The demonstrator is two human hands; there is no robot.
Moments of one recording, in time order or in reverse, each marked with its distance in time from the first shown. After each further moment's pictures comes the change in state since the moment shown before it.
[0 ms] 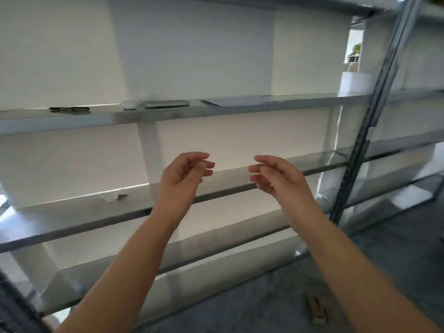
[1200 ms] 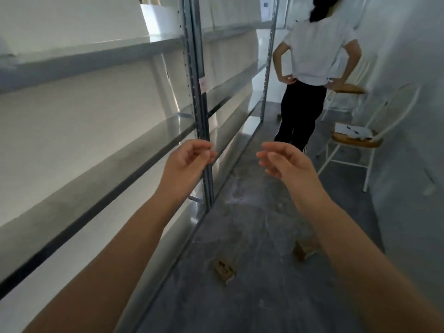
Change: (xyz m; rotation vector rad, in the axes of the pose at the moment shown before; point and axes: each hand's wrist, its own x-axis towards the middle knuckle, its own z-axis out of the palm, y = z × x) left_hand 0.145 -0.120 0.449 -0.185 -0.810 -0.033; right_hand 0.078 0.100 -0.362 -0.242 0.792 0.145
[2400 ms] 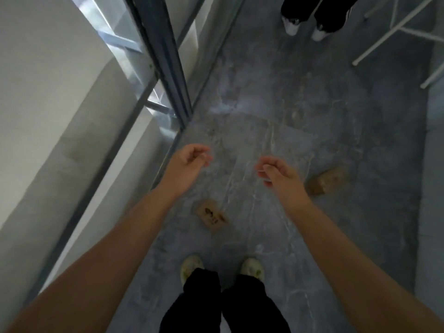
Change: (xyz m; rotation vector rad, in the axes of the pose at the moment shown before) left_hand 0.203 -0.550 0.148 0.084 -0.262 -0.649; right_hand 0.225 0.534 -0.004 -0.110 0.118 0.768
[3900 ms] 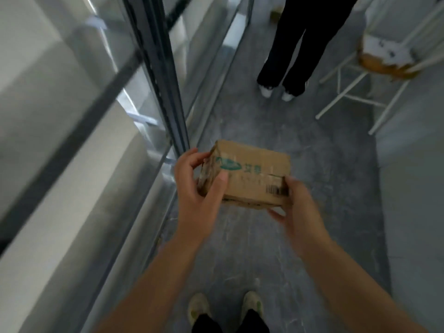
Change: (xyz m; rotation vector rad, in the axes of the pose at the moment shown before) left_hand -0.114 0.213 -0.062 -0.233 0.252 0.496; right_hand -0.152 -0.215 0.009 0.404 0.149 0.028
